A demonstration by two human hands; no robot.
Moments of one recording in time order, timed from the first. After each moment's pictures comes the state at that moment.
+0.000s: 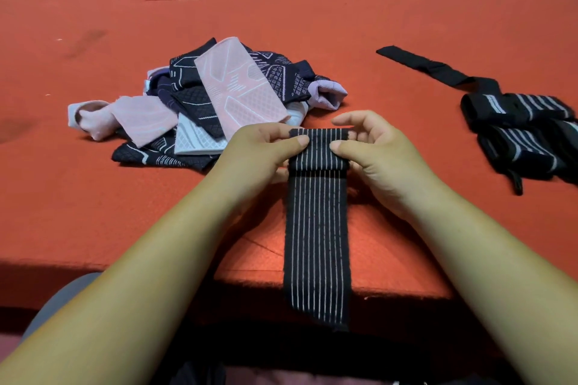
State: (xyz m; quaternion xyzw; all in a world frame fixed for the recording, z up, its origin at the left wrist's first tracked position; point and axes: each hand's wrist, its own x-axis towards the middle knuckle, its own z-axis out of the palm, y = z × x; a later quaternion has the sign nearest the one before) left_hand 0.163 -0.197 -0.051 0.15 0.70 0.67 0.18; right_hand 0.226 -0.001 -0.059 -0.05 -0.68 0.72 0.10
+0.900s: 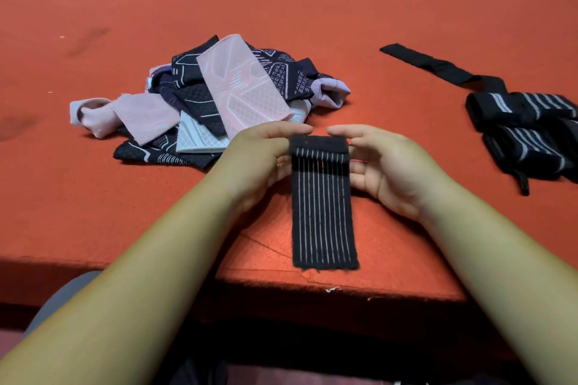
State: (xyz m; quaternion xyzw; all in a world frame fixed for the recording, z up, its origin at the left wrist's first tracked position) left_hand 0.158 -0.192 -0.055 0.09 0.65 0.73 0.20; right_hand 0.227 0.006 -0.056 -0.08 -0.58 0.81 -0.03
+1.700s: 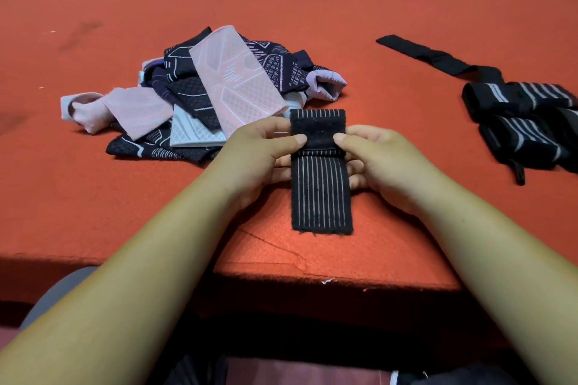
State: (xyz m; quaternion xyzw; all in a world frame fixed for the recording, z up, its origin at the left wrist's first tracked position) left_hand 0.161 -0.193 -0.060 0.11 0.66 0.71 0.23; right_hand 0.231 0.003 -0.063 -0.09 -0.69 0.72 -0.02
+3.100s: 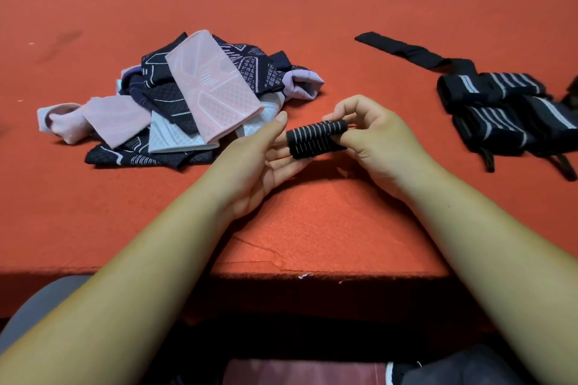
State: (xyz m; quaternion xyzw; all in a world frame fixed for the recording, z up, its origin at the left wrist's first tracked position) left_hand 0.176 -0.162 -0.060 0.04 0.54 0.79 0.28; right_hand 0.235 0.033 -0.061 -0.03 -0.74 0.66 0.14
